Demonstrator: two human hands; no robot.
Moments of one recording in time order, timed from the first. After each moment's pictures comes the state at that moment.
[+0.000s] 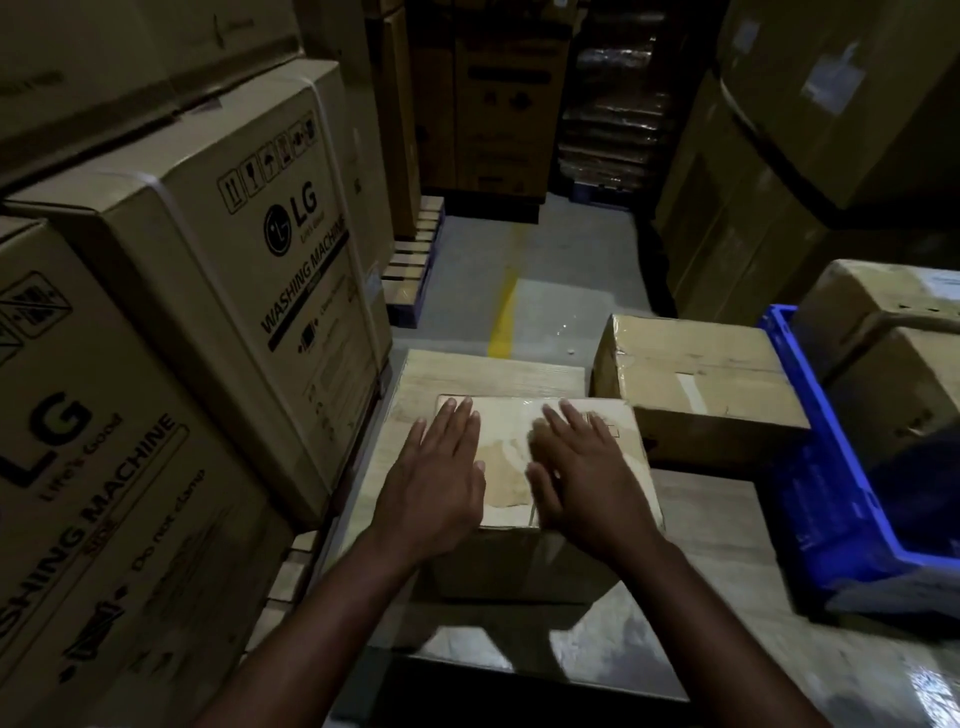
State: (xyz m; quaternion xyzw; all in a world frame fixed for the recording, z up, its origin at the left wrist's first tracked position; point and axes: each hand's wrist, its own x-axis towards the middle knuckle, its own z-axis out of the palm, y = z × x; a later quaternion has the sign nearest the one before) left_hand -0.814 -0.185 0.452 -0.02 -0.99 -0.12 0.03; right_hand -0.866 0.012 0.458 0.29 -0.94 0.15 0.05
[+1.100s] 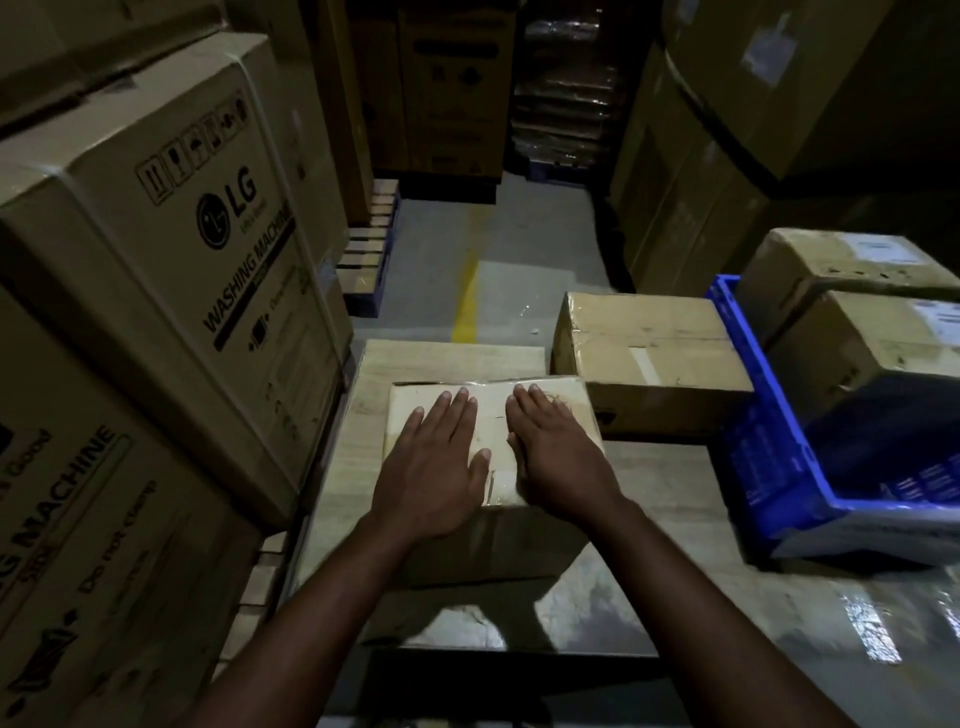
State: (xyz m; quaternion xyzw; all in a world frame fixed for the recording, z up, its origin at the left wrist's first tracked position) left_hand -0.833 -0.150 0.449 -0.06 -0.99 -0.08 0.00; right_hand -0.881 0.023 0.451 0.27 -0.95 0.14 0.01
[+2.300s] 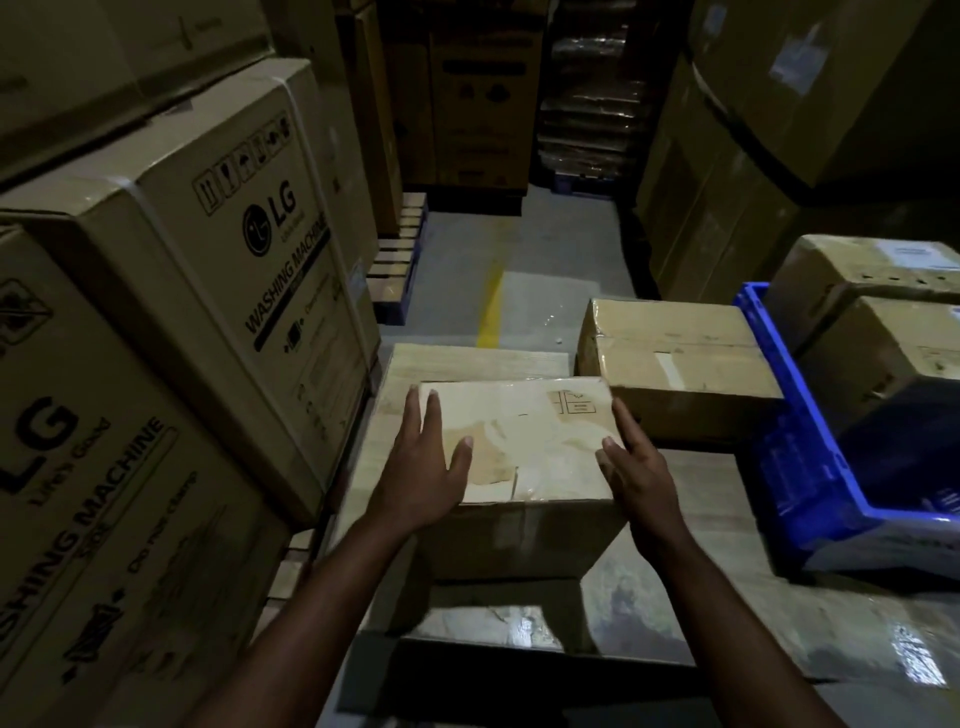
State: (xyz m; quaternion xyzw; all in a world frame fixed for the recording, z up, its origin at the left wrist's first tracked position) left_hand -0.813 -0.179 0.446 0.08 -0.95 -0.30 0.03; right_hand -0.851 0.072 0.438 0.00 -0.72 0.69 -0.08
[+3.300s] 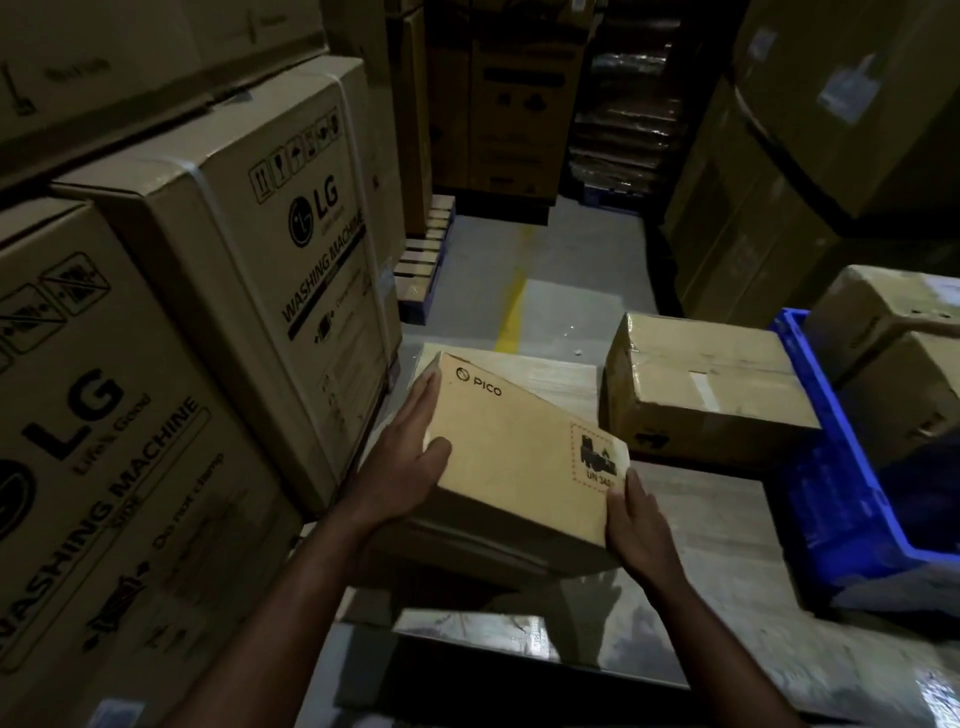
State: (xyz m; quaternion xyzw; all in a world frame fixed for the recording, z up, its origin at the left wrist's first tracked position) left_hand -0.790 -0.239 0.475 0.02 -0.88 -0.48 0.05; right_hand -0.839 0.048 0.386 -0.07 -0.92 0.37 -0.11
